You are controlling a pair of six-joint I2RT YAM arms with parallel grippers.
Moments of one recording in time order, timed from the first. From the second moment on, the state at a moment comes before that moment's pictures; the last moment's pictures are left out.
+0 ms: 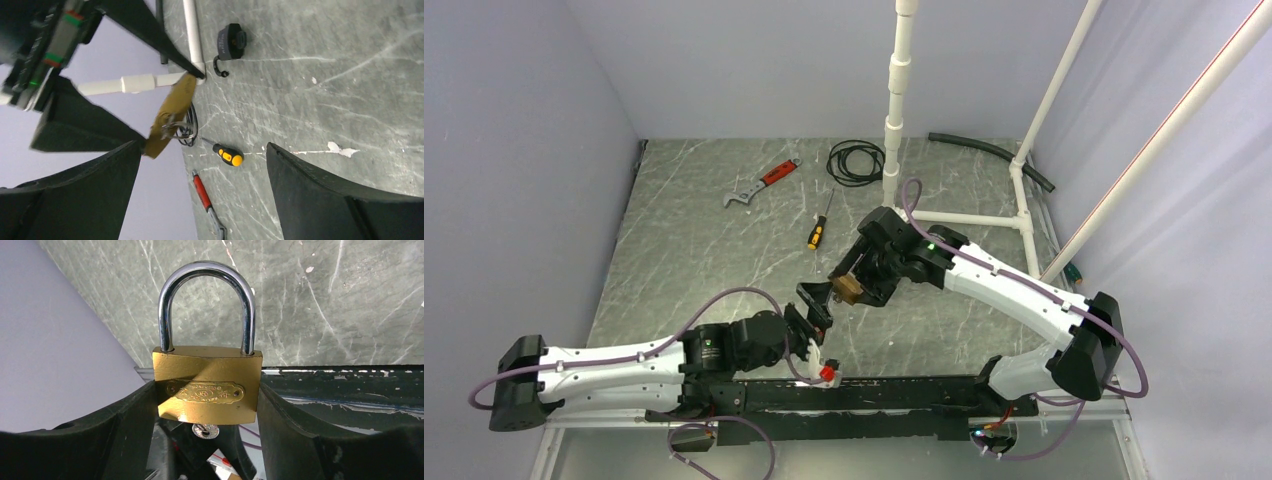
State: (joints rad) left arm -1.33 0.83 0.48 -0.03 -0.28 1.19; right arm 0.90 1.36 1.21 -0.82 -0.03 1.52
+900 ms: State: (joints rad) left arm -1.21 0.84 0.79 -0.10 -0.29 -0.20; right arm 0.88 1.04 1.02 -0.73 0.44 1.39
